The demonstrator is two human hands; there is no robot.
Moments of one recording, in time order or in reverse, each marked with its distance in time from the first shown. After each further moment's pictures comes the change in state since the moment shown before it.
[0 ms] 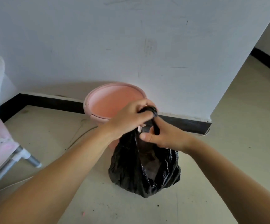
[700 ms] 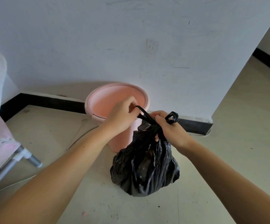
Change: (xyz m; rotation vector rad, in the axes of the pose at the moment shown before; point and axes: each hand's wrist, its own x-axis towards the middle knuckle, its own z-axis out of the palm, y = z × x) left_hand 0.010 -0.034 -0.018 0.426 0.319 -0.003; right_hand 0.009 0.008 0.005 0.326 0.320 0.075
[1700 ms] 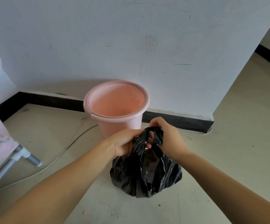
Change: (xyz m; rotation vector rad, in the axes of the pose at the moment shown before) left_hand -0.022 -0.041 0.050 -0.993 -0.655 -0.748; right_hand -0.004 0.042 0.004 -0.467 0.119 -0.206
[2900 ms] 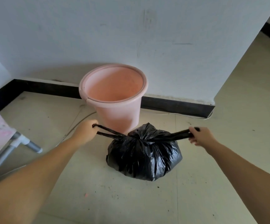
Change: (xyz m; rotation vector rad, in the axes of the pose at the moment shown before) left_hand -0.018 -0.051 -0.135 1.173 0.845 0.132; right_hand -0.024 0.161 -0.034 0.153 0.117 0.802
